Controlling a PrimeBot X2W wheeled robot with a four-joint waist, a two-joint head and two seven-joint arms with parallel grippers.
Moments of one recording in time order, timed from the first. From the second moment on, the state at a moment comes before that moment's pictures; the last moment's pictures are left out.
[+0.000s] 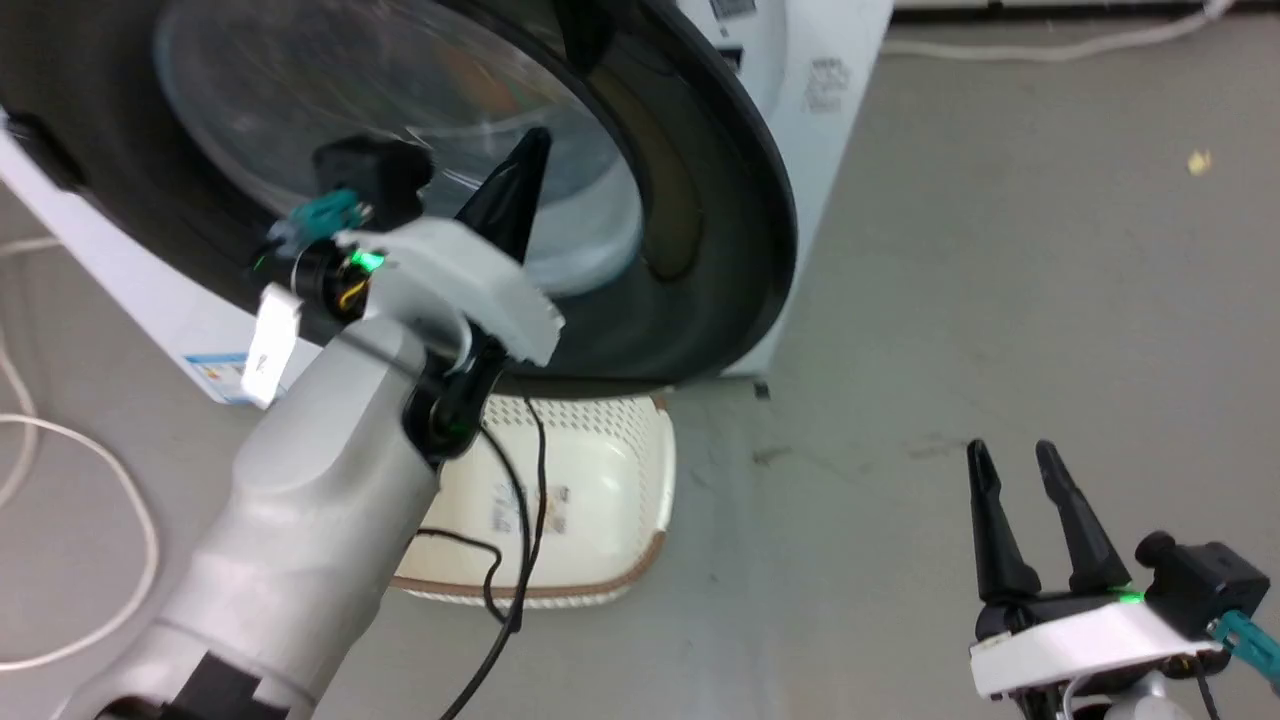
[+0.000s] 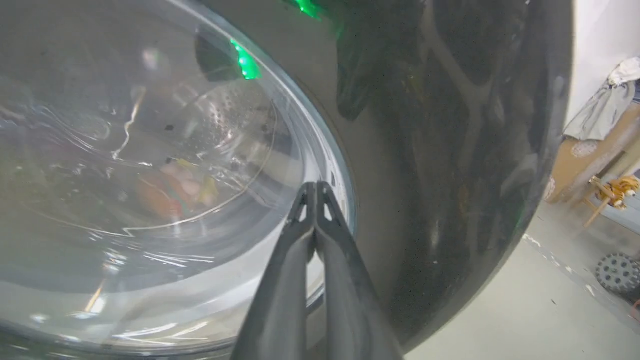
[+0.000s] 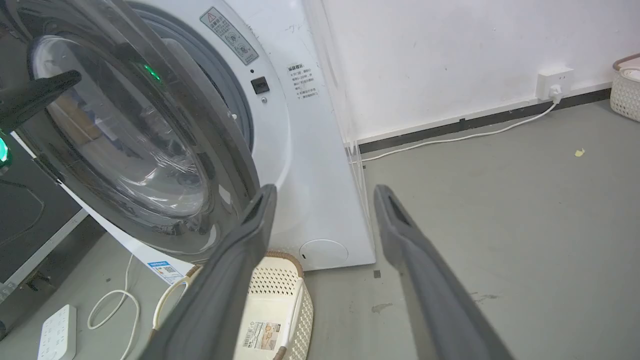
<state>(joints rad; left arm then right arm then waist) -0.93 0.23 -0.65 0.68 -0.87 -0.06 -0.19 -0.08 -0.05 0.04 0.14 0.37 0.13 -0.26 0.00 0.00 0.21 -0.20</state>
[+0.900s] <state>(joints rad) -0.24 0.38 -0.20 0.08 -0.52 0.12 -0.26 0.02 -0.05 0.04 0.15 0.34 0.13 -0.26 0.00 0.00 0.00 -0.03</state>
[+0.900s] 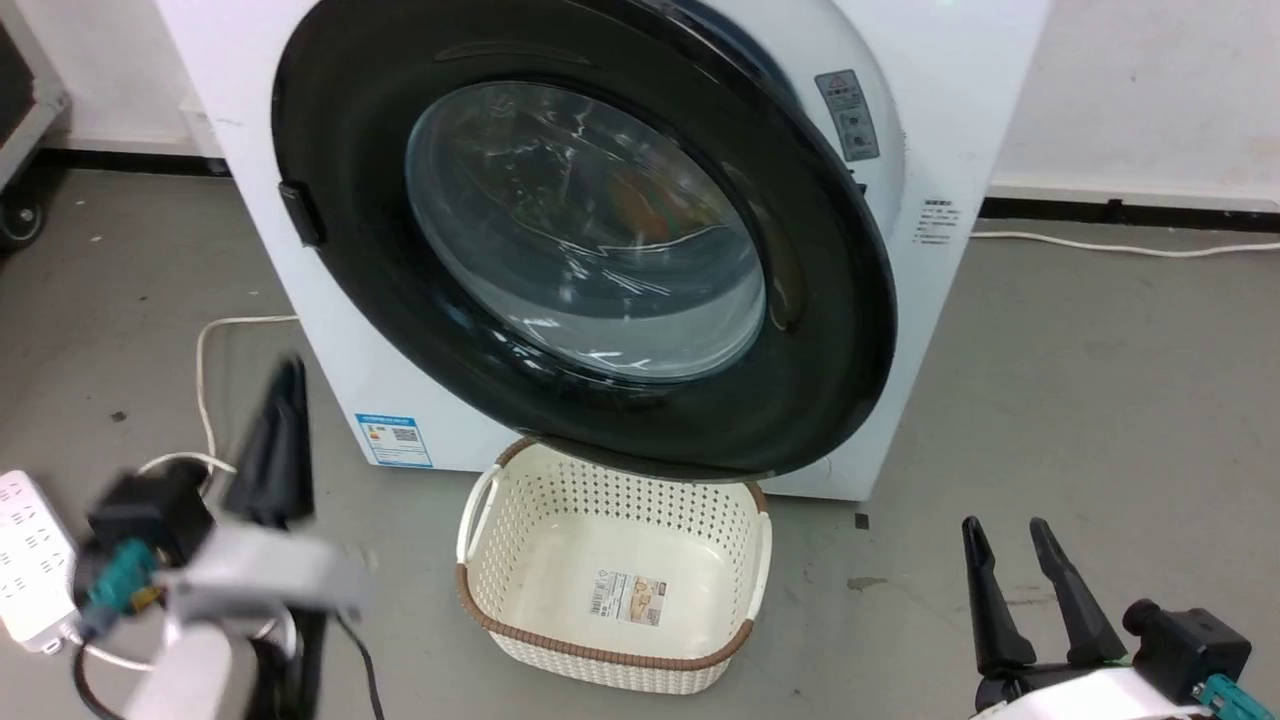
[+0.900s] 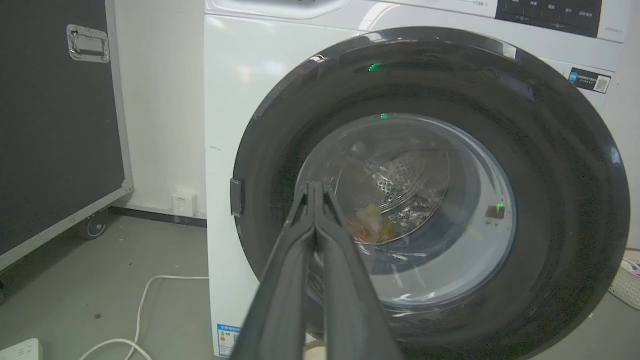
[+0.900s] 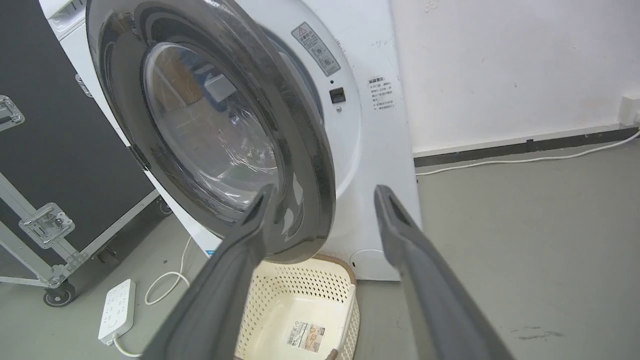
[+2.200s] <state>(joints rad) -0.04 0.33 -0.25 0.07 -0.51 0.16 -0.24 0.05 -0.05 0.04 0.08 0.19 0.13 -0.15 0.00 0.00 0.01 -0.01</state>
